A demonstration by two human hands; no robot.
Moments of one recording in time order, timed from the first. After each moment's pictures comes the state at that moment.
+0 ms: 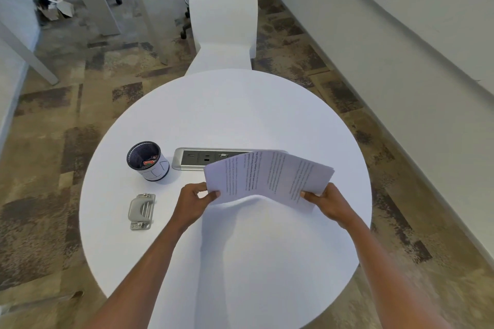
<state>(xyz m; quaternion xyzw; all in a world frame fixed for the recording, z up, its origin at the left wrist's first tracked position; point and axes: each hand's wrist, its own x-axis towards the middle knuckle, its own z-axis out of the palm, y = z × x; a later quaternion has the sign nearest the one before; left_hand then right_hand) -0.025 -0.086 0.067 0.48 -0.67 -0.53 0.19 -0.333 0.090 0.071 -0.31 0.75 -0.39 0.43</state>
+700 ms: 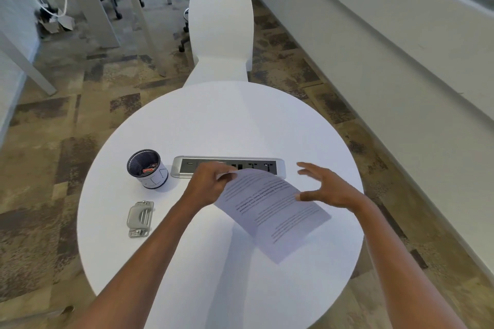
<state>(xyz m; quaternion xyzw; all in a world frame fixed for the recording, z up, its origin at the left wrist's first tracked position) -0.073 -0.097 0.136 0.34 -0.82 -0.40 0.23 -0.344 0.068 0.150 -0.47 0.75 -0.21 0.41</state>
